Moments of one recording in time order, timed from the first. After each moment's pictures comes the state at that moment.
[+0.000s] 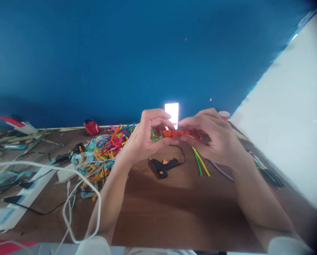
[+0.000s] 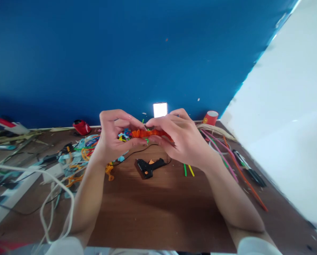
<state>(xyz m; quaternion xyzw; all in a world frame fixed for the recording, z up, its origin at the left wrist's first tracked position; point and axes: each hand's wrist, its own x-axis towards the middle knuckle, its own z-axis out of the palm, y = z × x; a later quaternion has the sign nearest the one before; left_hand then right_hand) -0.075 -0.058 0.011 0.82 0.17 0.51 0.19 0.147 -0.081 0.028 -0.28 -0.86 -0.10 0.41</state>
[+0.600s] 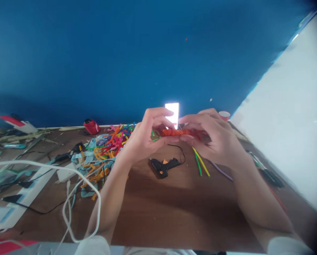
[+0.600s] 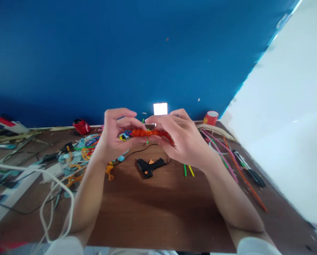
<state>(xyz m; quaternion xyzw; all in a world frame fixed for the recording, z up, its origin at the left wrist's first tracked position) -0.074 -0.058 0.011 0.82 0.17 0.50 0.20 0.147 -0.083 0.027 -0.30 -0.86 -0.10 0.41</state>
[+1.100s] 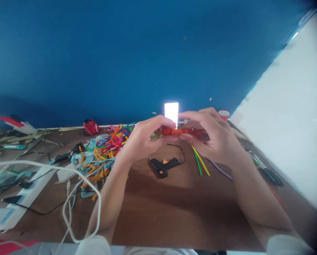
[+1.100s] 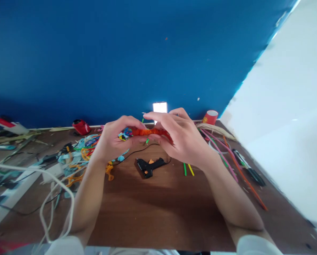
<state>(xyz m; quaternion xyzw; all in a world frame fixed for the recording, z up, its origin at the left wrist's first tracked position) -0.076 -0.059 0.017 0.85 0.21 0.46 0.12 0.146 -0.081 0.025 -0.31 -0.85 -0.10 0.40</state>
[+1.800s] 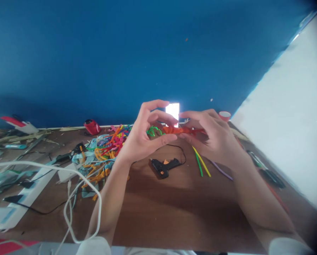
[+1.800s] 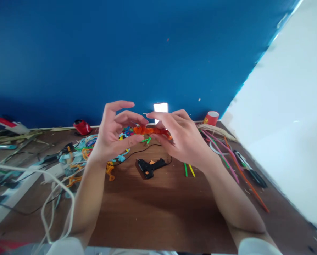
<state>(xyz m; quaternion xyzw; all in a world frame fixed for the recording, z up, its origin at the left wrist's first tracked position) -0.072 -0.063 0.020 0.80 0.19 0.51 0.26 0.146 -0.082 0.023 -0.36 -0.84 -0.09 0.40</state>
